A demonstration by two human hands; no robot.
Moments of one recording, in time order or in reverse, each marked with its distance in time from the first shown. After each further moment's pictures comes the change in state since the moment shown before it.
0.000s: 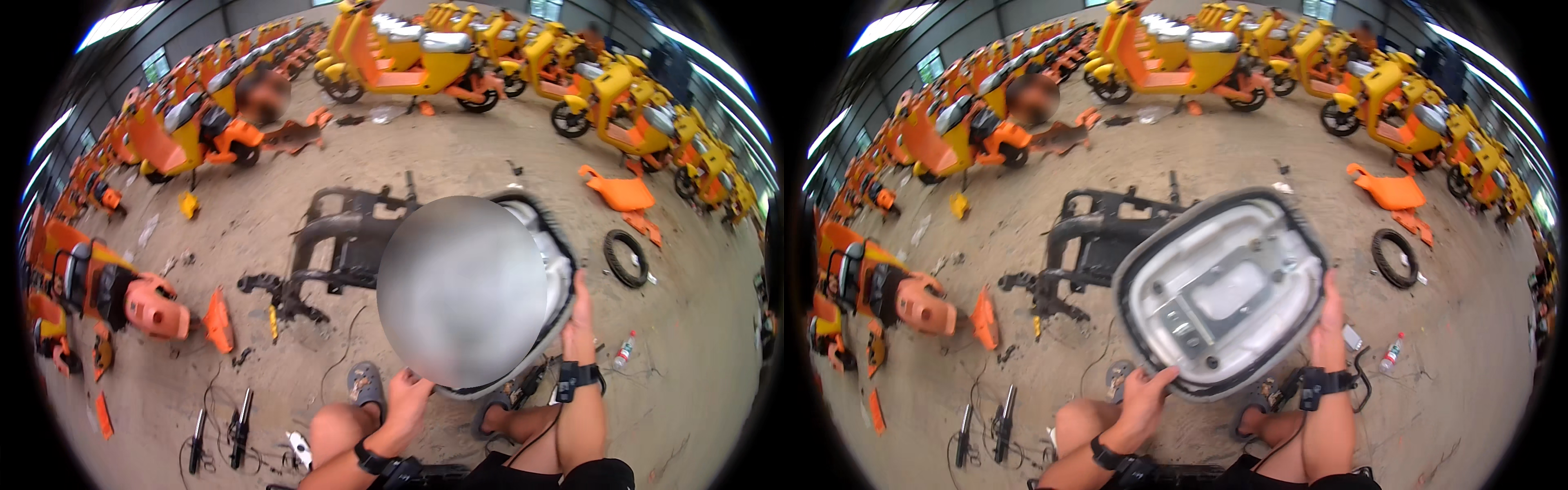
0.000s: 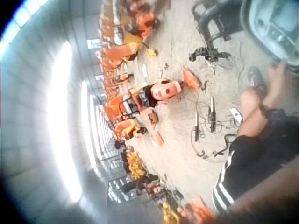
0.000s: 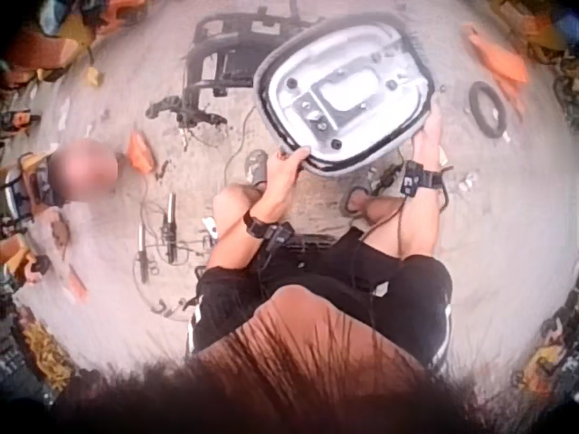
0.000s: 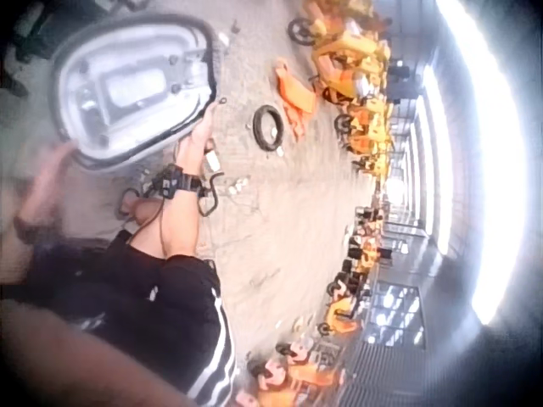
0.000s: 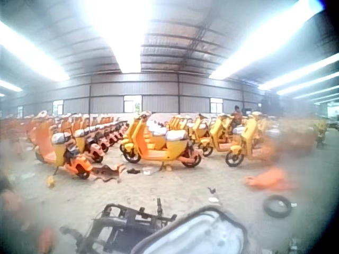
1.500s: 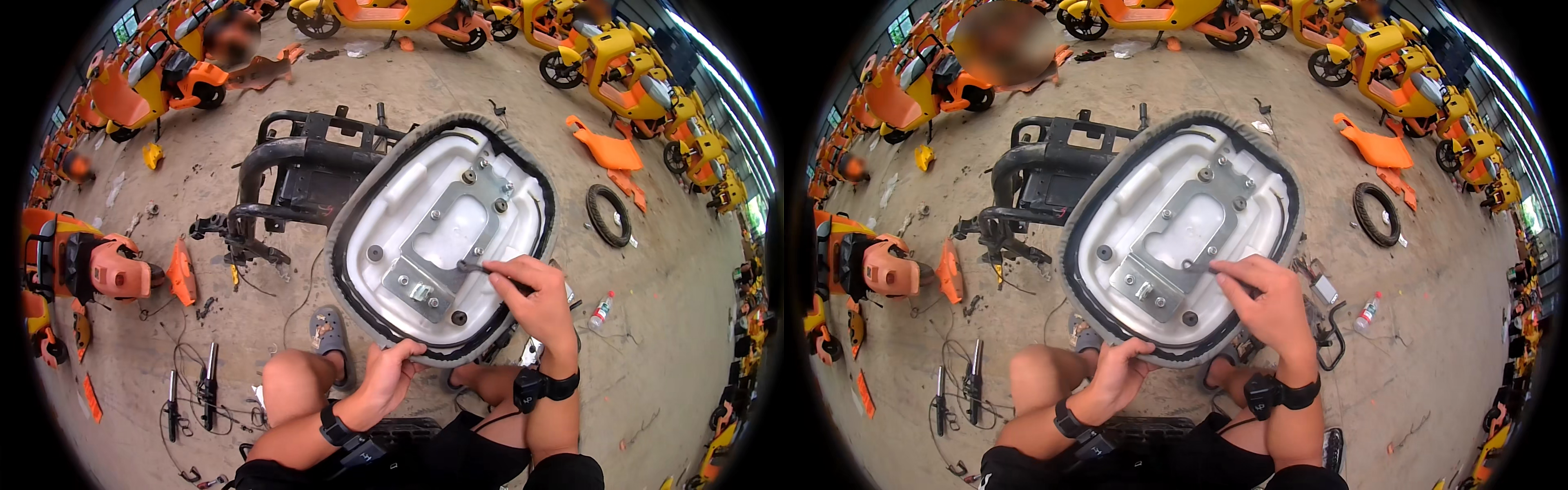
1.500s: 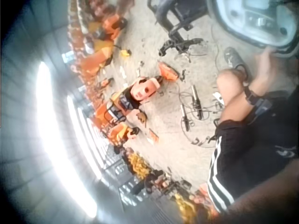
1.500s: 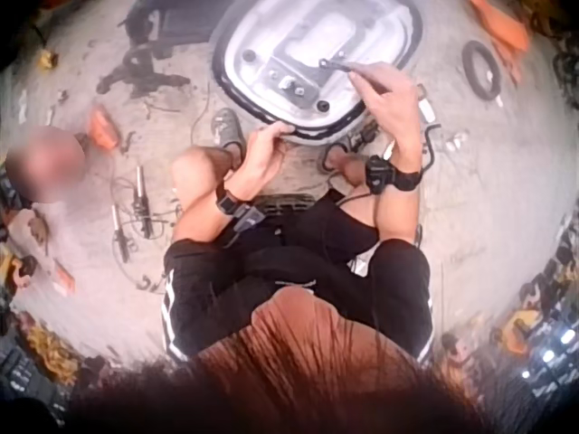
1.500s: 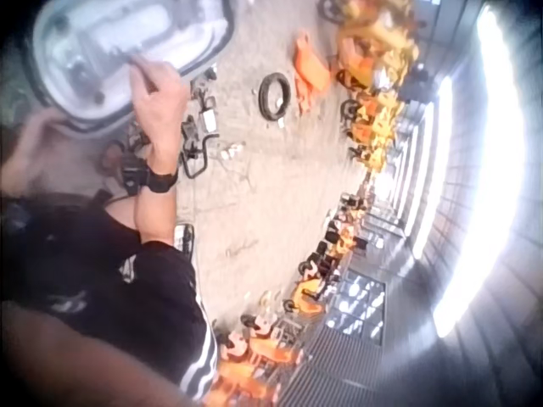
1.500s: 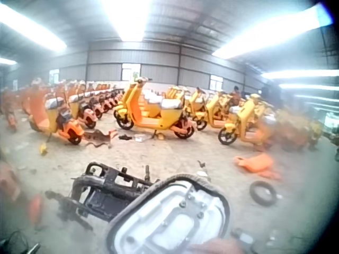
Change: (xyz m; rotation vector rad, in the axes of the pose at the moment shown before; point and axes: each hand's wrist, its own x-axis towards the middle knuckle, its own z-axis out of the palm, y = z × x) left_hand -0.016 -0.015 0.020 -0.169 -0.114 -0.287; right_hand -0.096 -0.005 0.086 -1.367 -0.306 -0.421
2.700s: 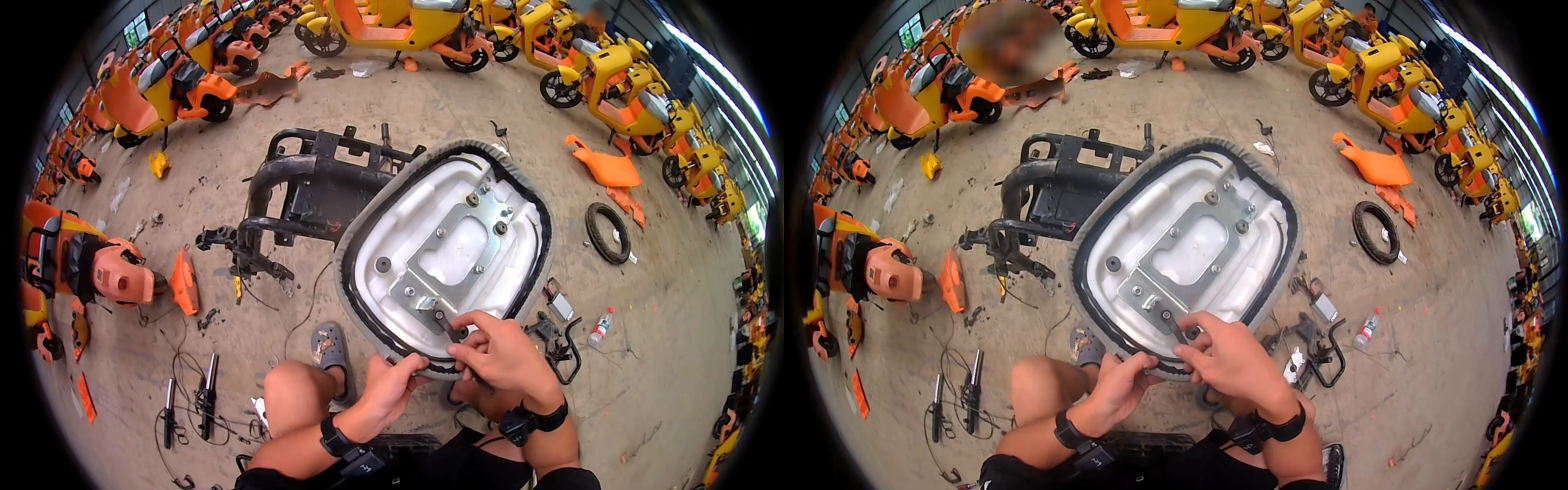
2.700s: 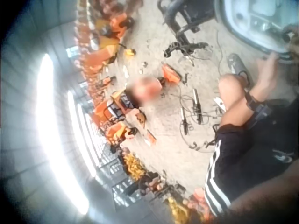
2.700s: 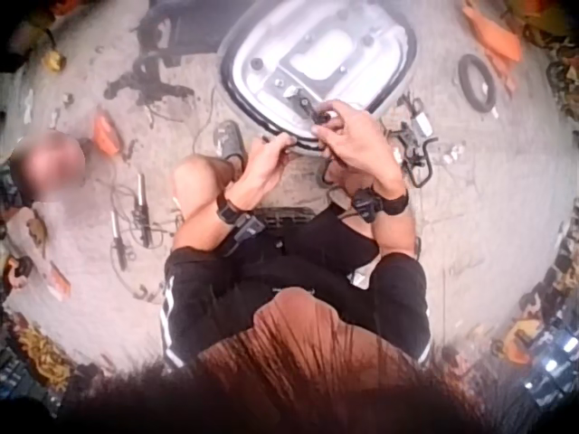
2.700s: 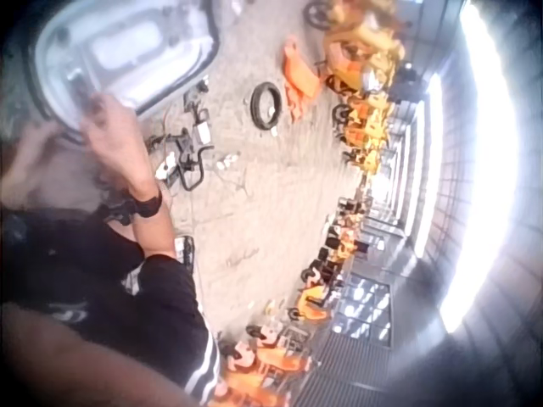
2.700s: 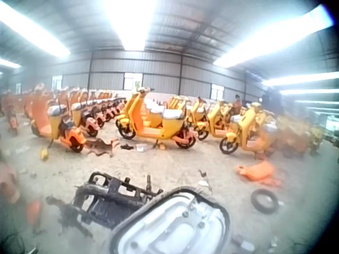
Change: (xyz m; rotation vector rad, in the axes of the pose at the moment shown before) left_hand -0.007 0.007 0.003 0.113 -0.046 0.030; right_hand -0.028 -0.034 0.024 0.258 -0.454 0.398
